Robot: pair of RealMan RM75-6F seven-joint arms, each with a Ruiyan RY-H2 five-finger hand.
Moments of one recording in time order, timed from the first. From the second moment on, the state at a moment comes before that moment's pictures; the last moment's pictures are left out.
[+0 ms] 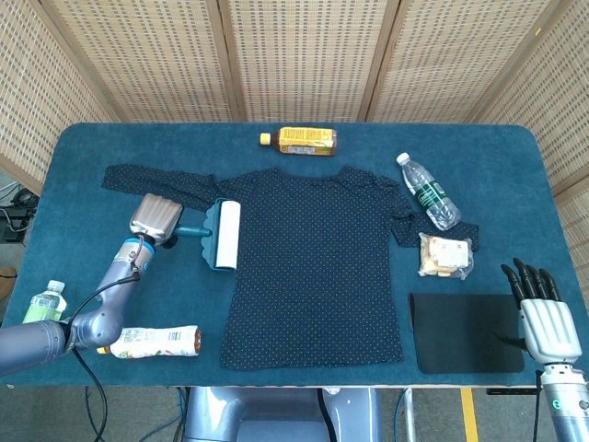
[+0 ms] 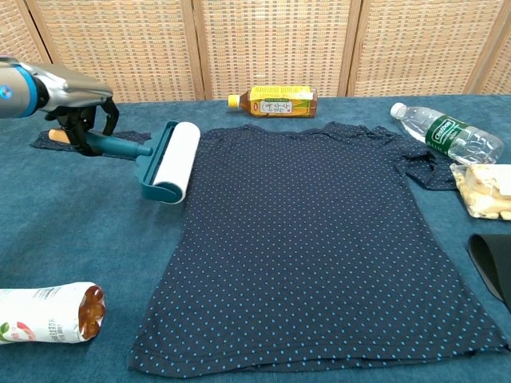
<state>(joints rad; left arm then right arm) -1.03 -1.34 -0.11 -1.49 0.46 0.85 0.94 0.12 -1.16 0.06 -1.54 -1.43 1.38 -0.08</state>
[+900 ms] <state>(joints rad) -1.31 -1.54 -0.04 -1.46 0.15 0.91 1.21 0.13 -1.16 0.07 -1.51 -1.41 1.34 0.03</state>
